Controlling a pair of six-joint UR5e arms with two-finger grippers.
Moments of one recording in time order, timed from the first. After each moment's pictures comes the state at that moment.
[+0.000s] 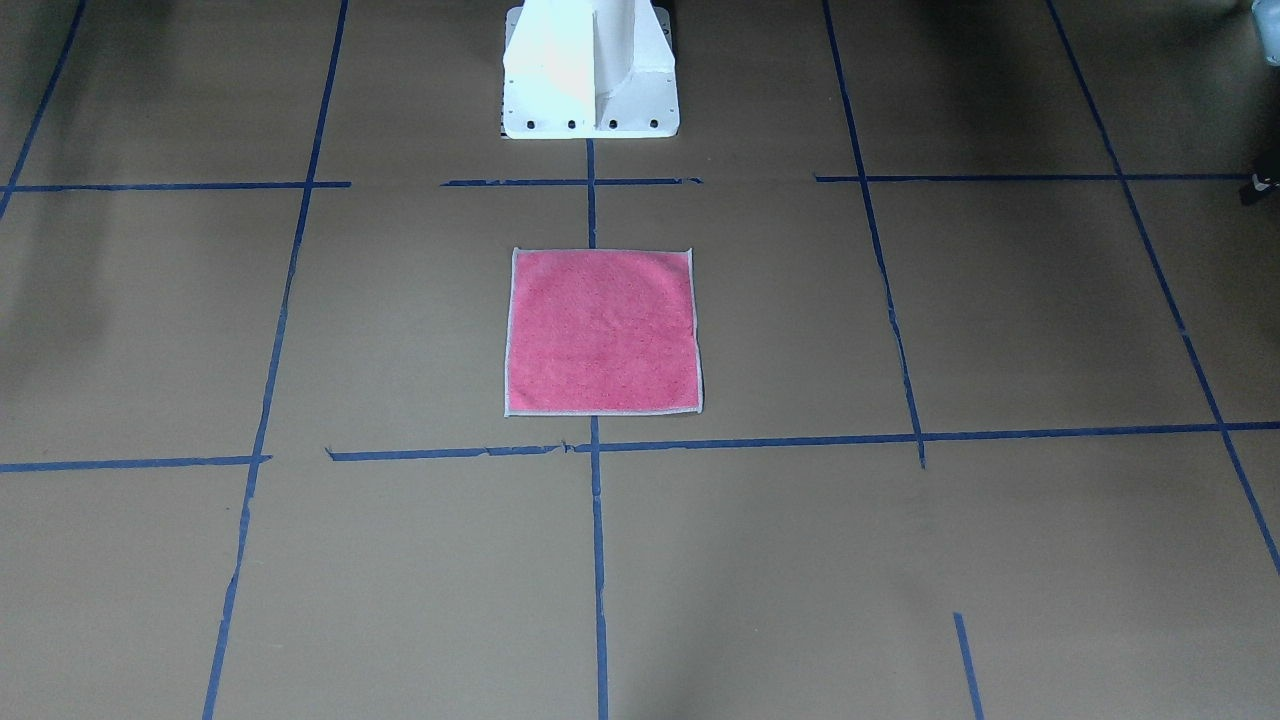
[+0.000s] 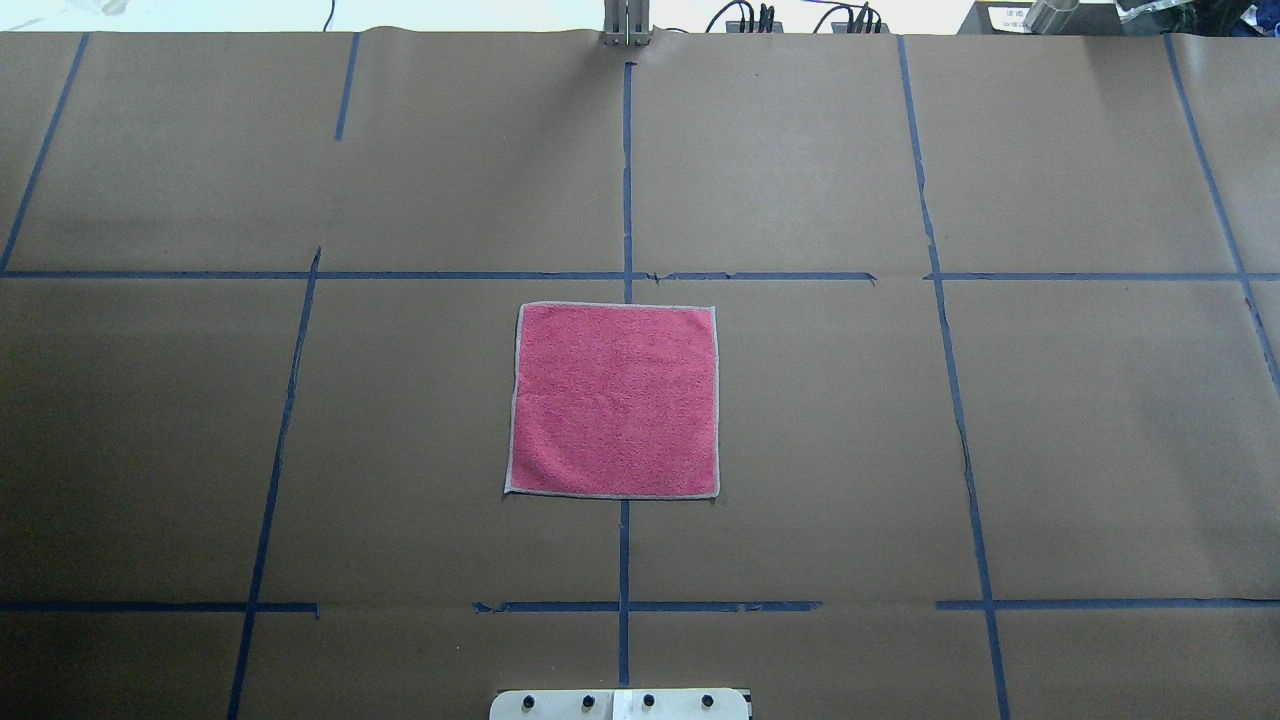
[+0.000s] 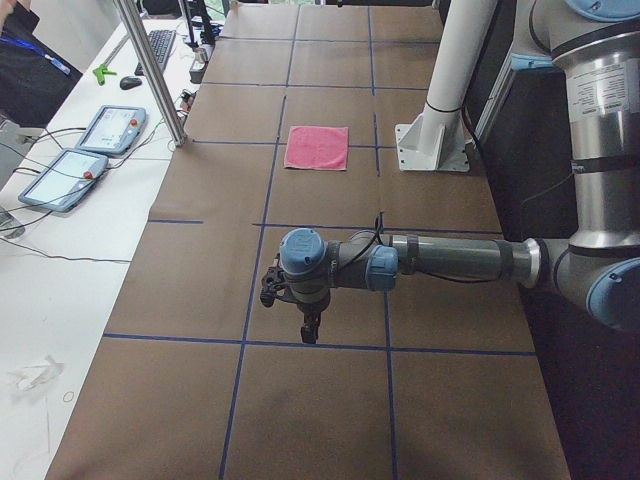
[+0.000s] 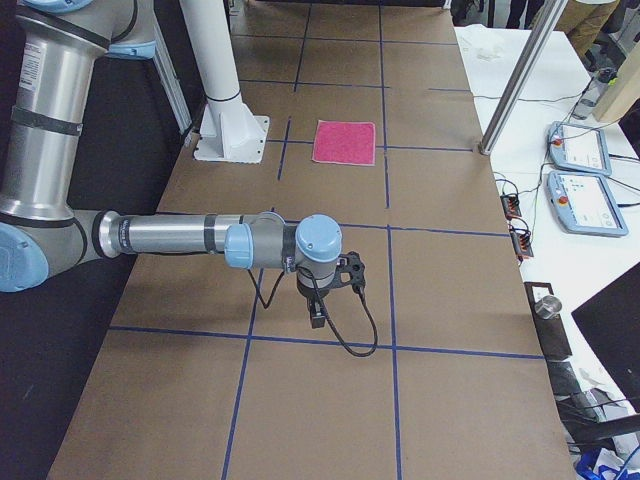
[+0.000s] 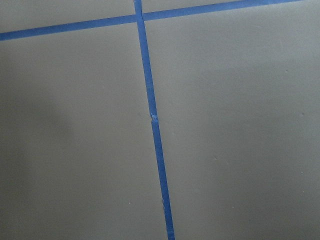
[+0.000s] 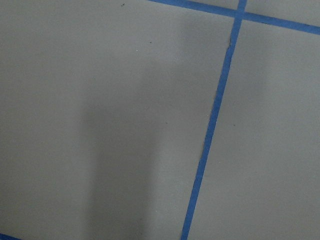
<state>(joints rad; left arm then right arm) -1.47 -1.37 -1.79 -1.59 -2.39 0.05 1.49 -1.84 1.88 -1.61 2.40 -0.16</state>
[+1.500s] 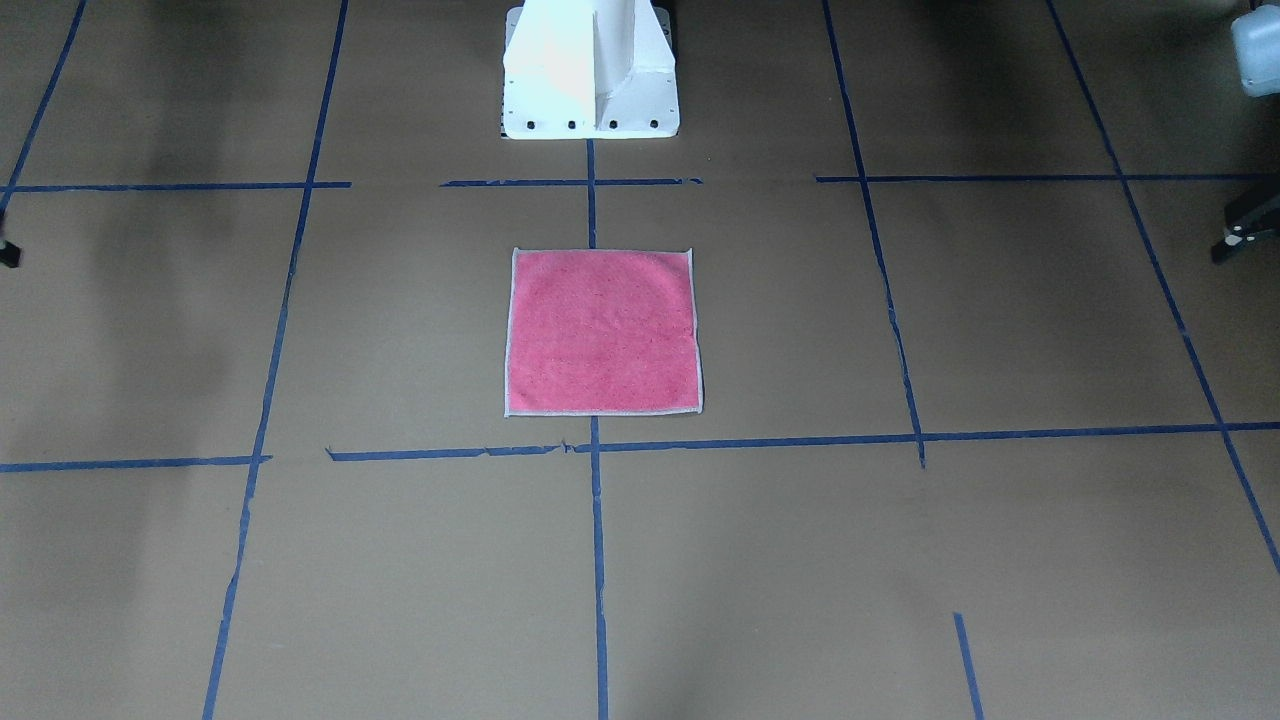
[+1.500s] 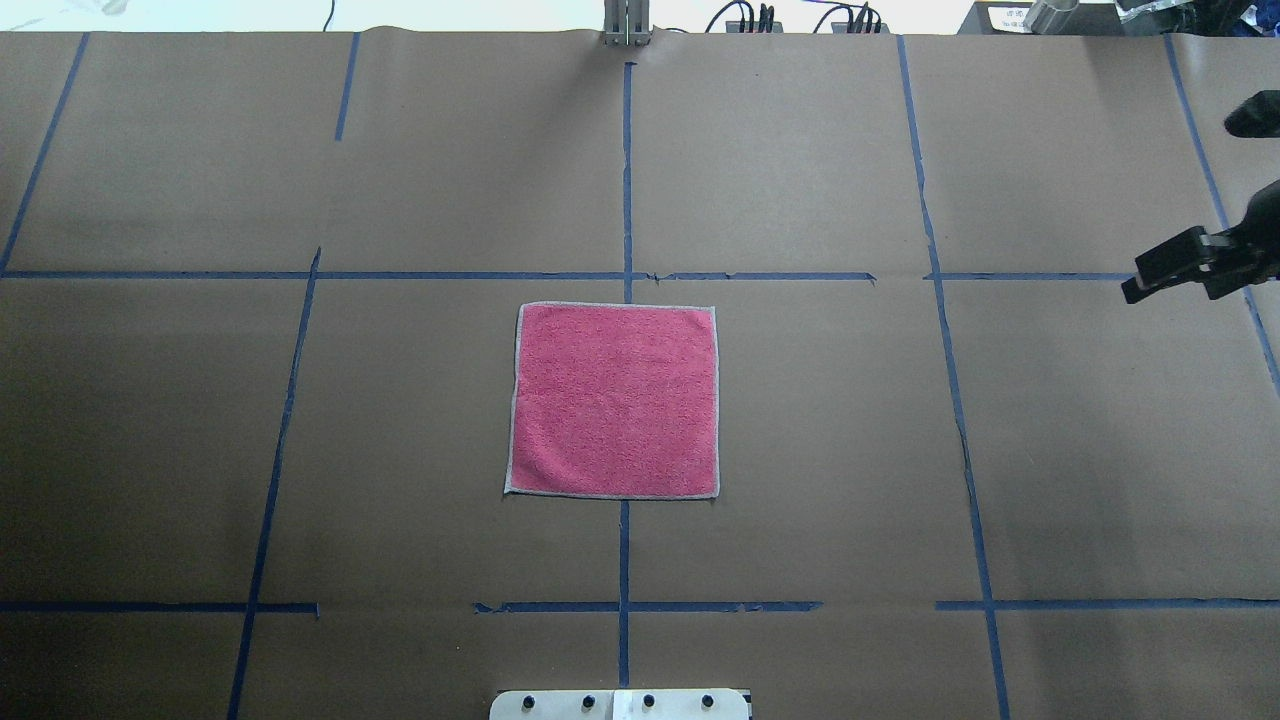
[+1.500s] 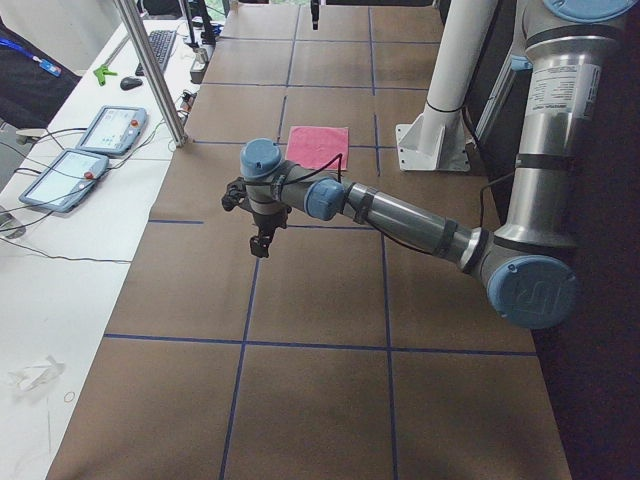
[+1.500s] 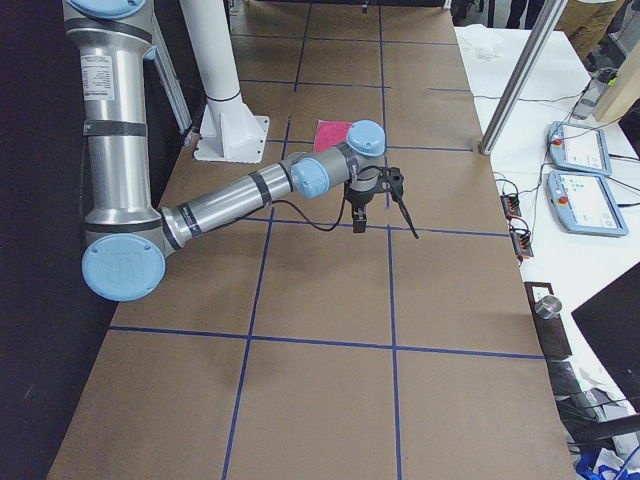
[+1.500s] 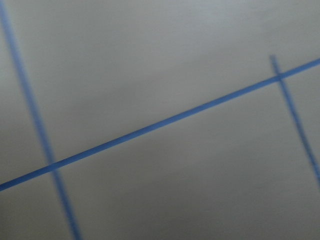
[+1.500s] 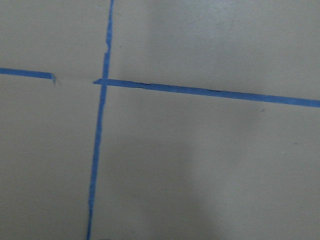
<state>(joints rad) -1.26 -1.67 -1.88 -1.59 -2.39 -0.13 1.10 -1.53 1.98 -1.48 2.32 0.63</state>
